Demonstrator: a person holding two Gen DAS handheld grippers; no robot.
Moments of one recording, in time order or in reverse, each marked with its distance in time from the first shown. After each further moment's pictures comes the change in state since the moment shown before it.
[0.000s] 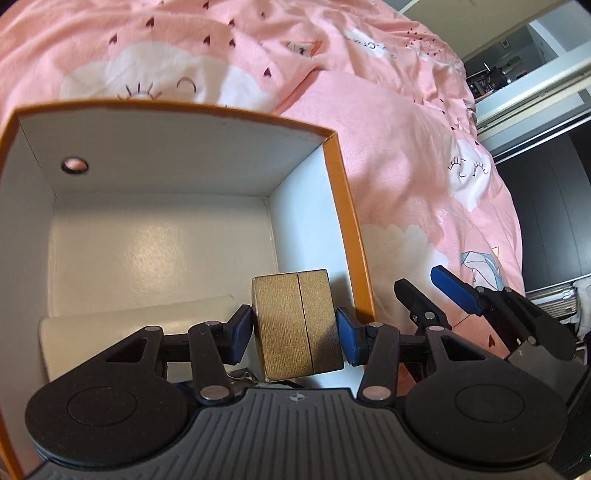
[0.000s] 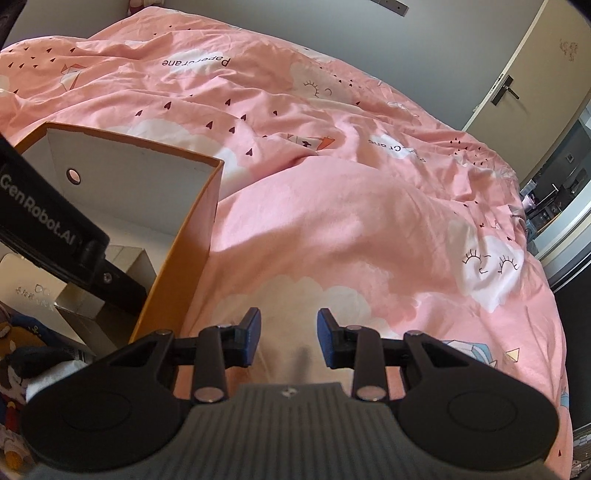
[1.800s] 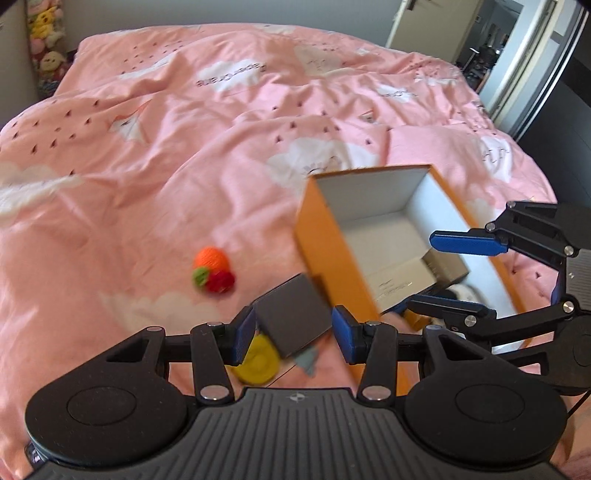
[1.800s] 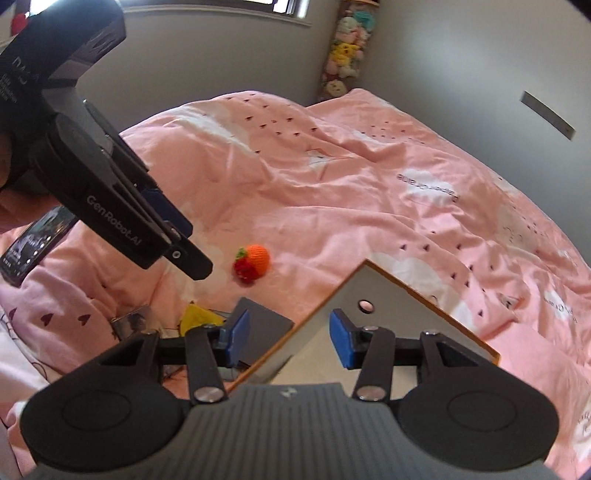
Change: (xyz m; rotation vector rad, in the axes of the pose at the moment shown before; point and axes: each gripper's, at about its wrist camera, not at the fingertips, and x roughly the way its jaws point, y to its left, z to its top) left arm -0.208 0.118 -0.077 0.308 -0.209 0.283; right arm -0.132 0.188 0.063 -0.341 -0.243 0.483
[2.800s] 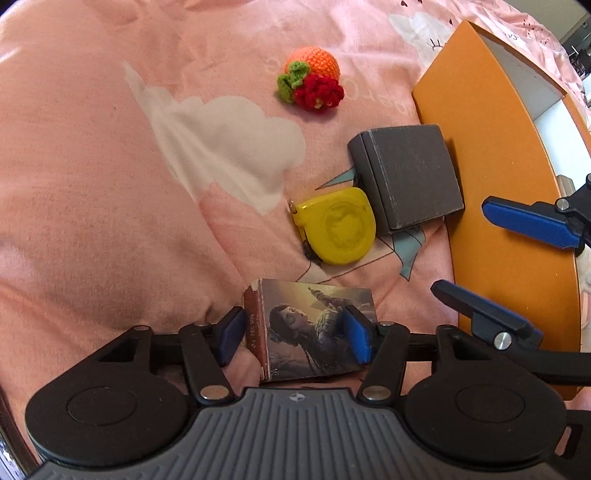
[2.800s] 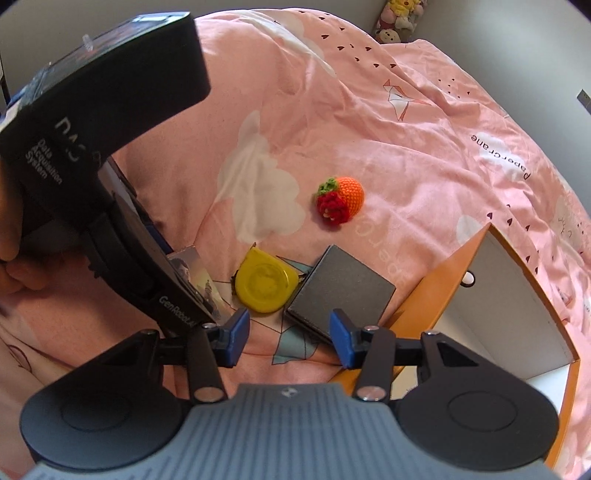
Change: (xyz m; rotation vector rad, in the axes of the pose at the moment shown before) left arm 0.093 0.048 -0.088 -0.271 0.263 0.108; right arm 0.092 0.080 -0.018 -0.116 0.195 0.027
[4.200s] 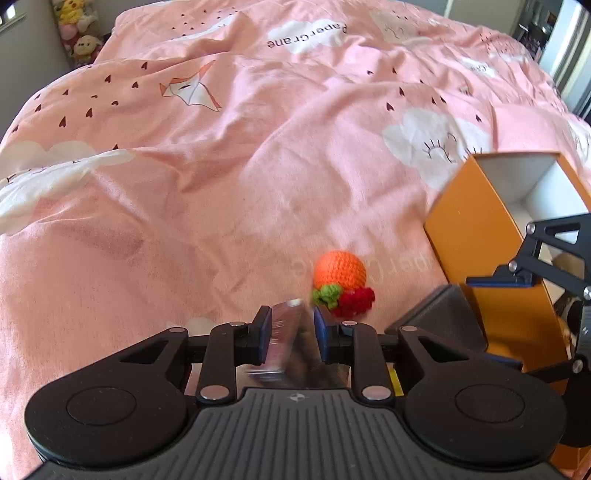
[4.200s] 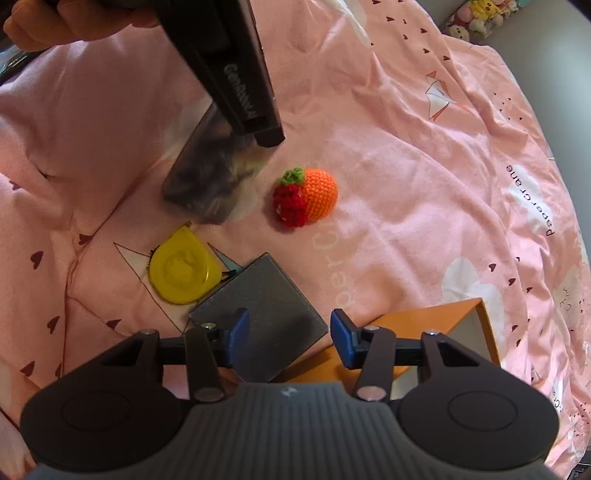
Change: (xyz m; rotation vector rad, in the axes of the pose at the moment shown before) left arm -0.032 0.007 0.122 0.235 -0.219 0.058; right arm 0.056 -0.053 0.047 -0.294 0.174 0.024
